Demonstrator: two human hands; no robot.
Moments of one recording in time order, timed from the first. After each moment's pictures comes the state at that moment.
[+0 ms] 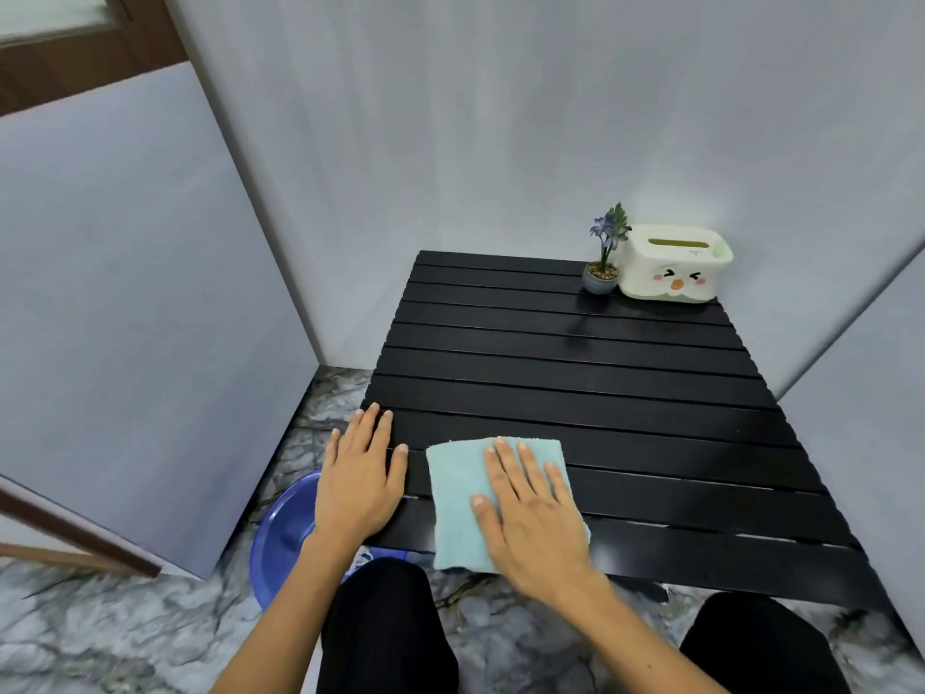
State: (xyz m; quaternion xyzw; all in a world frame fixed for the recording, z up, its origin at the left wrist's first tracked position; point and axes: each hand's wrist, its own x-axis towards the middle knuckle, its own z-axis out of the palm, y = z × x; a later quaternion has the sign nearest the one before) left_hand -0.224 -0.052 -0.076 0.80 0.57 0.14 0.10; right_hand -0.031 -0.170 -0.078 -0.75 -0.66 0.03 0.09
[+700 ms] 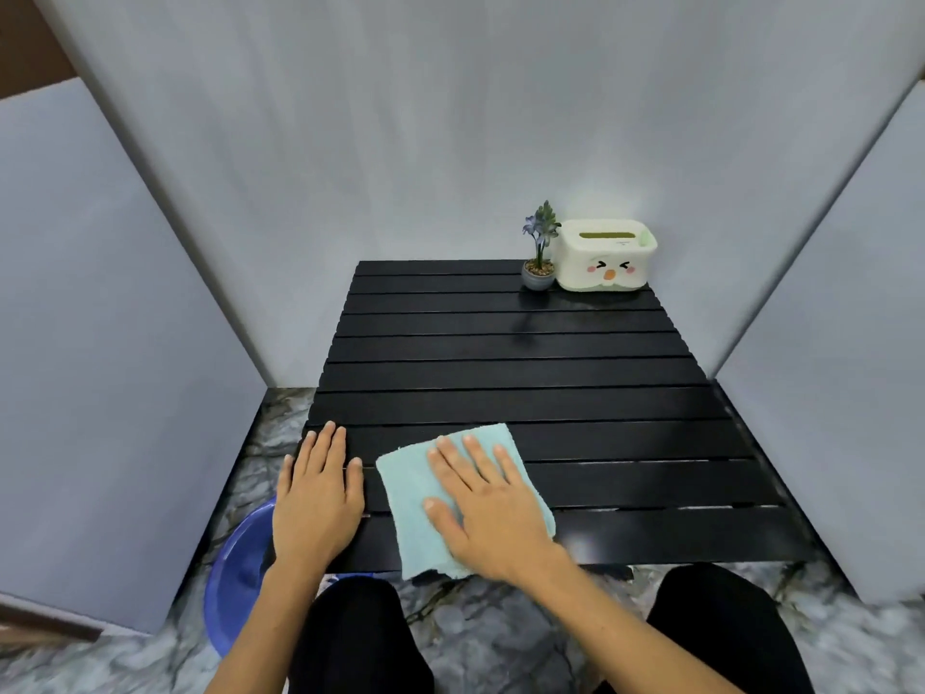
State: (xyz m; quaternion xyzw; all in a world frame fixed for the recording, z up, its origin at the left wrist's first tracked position) left_hand -0.208 -0.052 -0.082 0.79 0.59 0.14 0.10; right_hand -0.014 -0.160 -0.070 -0.71 -0.69 0.08 0.10
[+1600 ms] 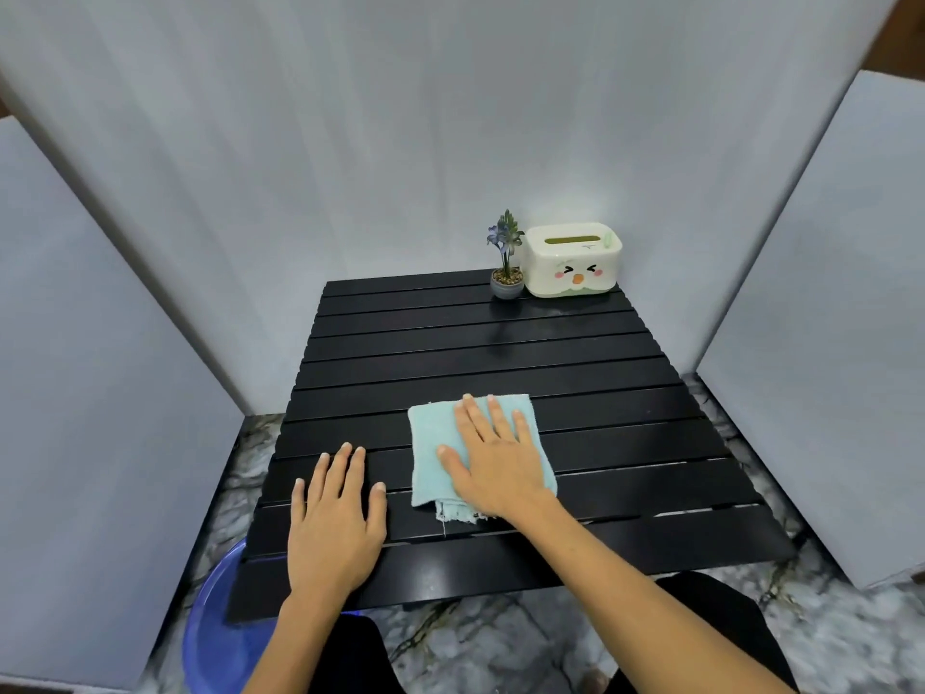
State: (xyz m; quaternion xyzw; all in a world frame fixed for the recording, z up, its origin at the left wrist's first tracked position) left_hand -0.162 -0.069 -0.080 0.81 0.56 0.14 0.08; right_hand 0.051 -0.110 -0.062 -0.79 -0.60 0.12 0.06
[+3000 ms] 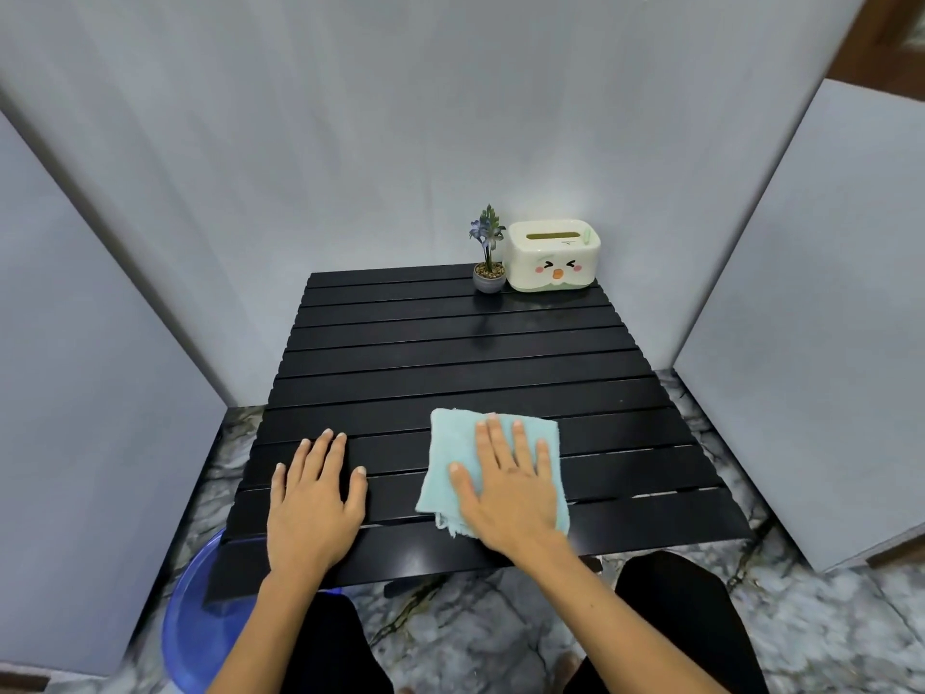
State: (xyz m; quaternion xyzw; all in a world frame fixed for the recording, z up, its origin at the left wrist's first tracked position) left_hand -0.161 -0.070 -0.078 0.81 0.57 0.14 0.09; right_hand 0.045 -0.177 -0.061 -0.84 -0.52 0.11 0.08
